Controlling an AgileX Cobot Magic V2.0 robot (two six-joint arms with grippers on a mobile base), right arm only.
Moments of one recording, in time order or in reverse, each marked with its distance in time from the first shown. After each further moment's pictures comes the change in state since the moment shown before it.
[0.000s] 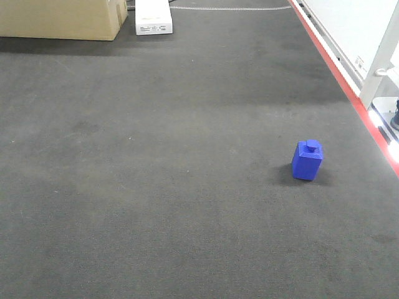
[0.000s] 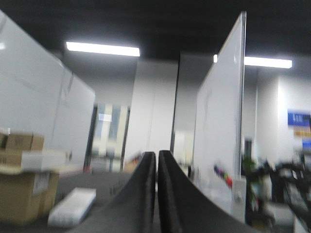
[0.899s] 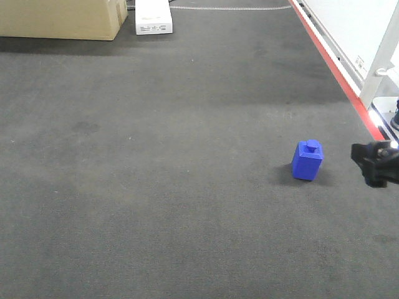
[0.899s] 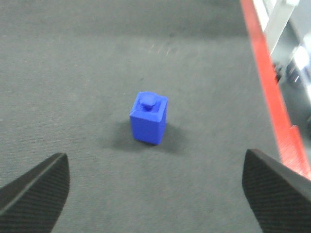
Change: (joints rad) arm 0.000 0.859 -0.315 0.119 0.501 0.025
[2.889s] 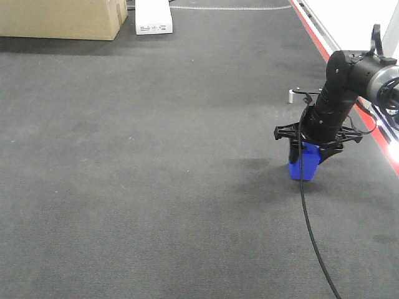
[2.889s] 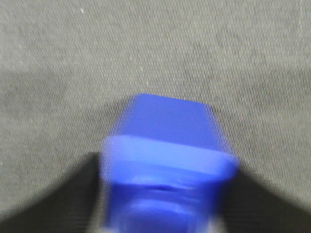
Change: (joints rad) arm 0.000 1.233 -1.075 0.065 0.735 0.050
